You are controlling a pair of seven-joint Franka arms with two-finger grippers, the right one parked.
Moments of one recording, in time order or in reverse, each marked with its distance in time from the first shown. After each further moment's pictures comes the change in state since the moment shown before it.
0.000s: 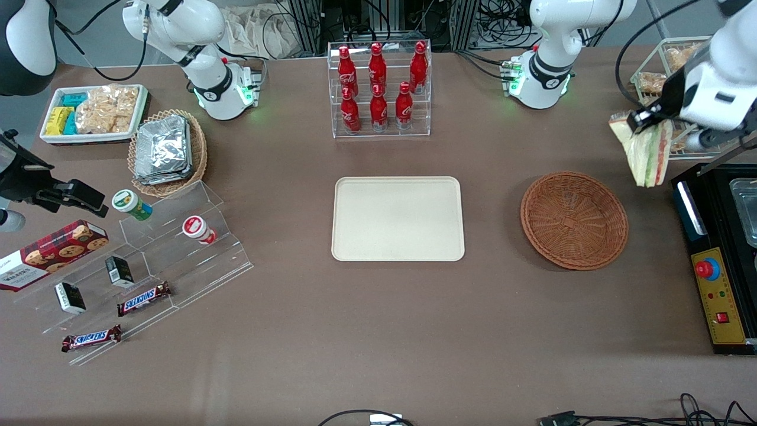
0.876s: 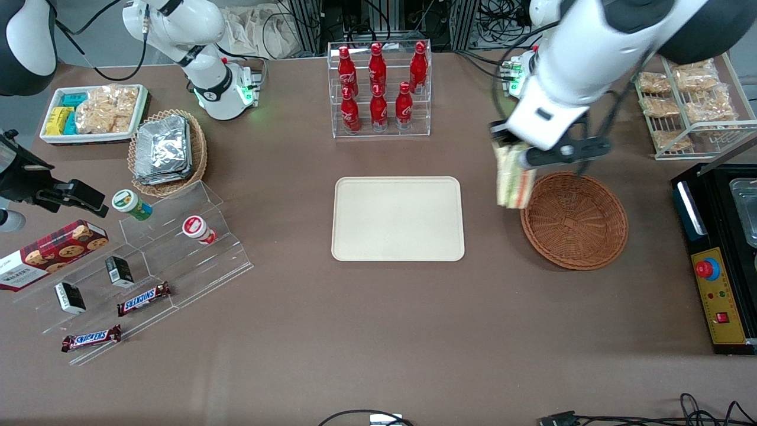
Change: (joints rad) arm -0.051 0.407 -0.470 0.416 -0.004 0.008 -0.379
